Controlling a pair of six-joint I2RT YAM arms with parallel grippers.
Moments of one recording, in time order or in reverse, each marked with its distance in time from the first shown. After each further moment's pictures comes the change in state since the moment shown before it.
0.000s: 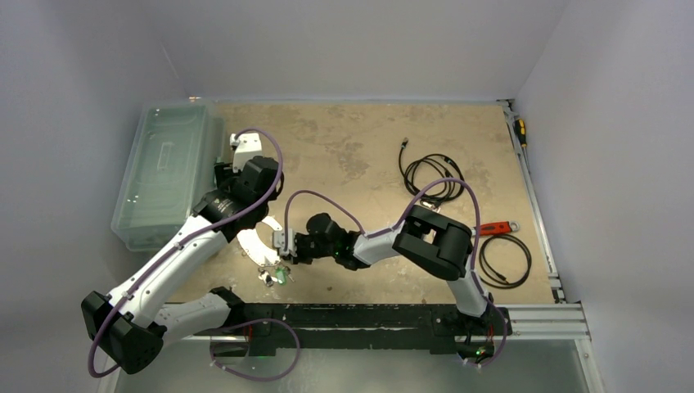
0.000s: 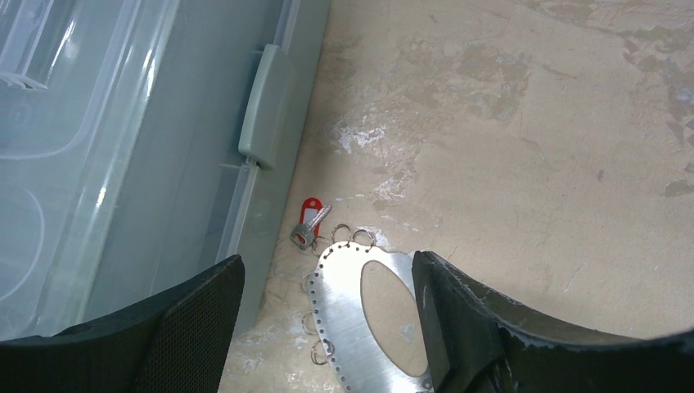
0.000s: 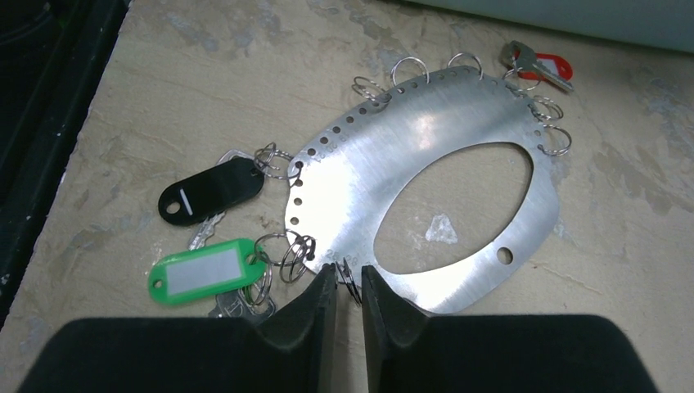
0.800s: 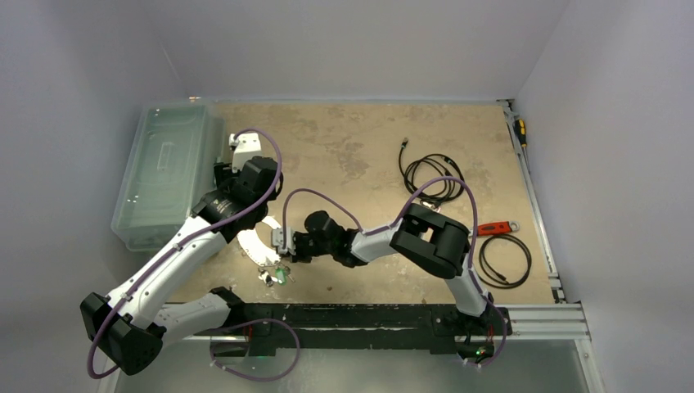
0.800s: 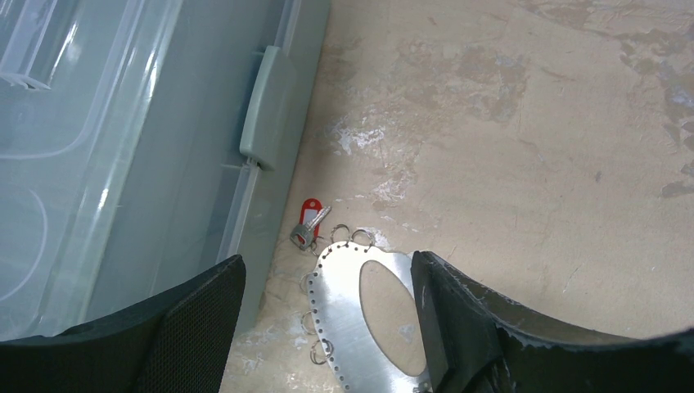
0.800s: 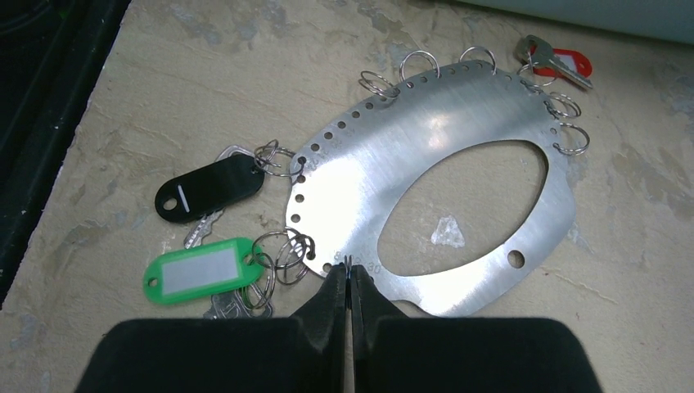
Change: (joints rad) left arm 0.000 -0.007 0.000 0.000 0.000 0.000; right arm -0.013 0.024 0.039 -0.047 -0.040 -0.011
